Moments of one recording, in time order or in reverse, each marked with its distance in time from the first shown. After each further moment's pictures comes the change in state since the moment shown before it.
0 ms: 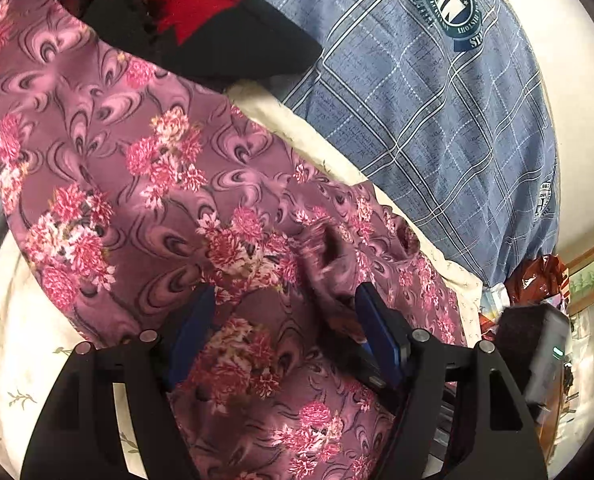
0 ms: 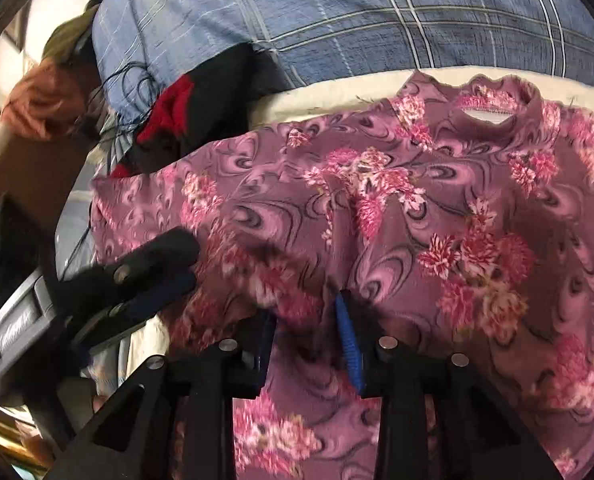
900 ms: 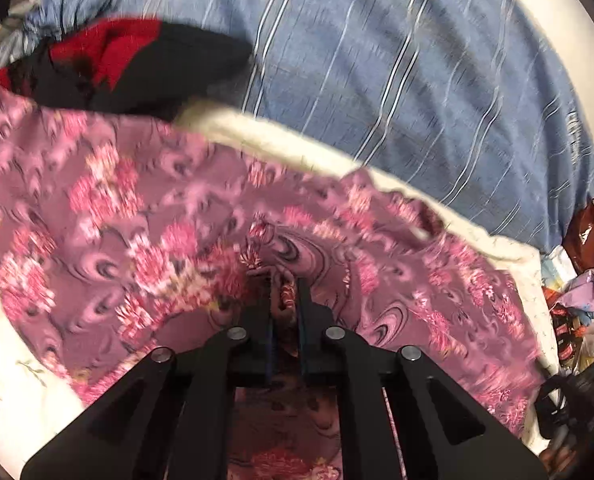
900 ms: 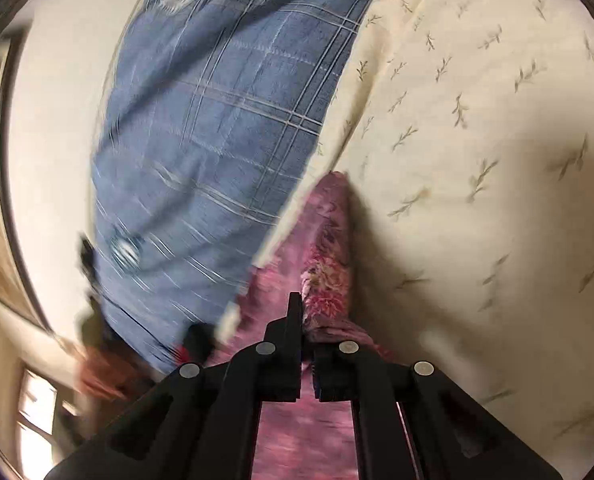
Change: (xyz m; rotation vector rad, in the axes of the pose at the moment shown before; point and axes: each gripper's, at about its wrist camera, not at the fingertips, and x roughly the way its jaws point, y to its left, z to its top) left arm 0.049 -0.061 -0.020 0.210 -0.090 0.224; right arm -0.205 -0.261 -0.111 0.722 -0.519 0.126
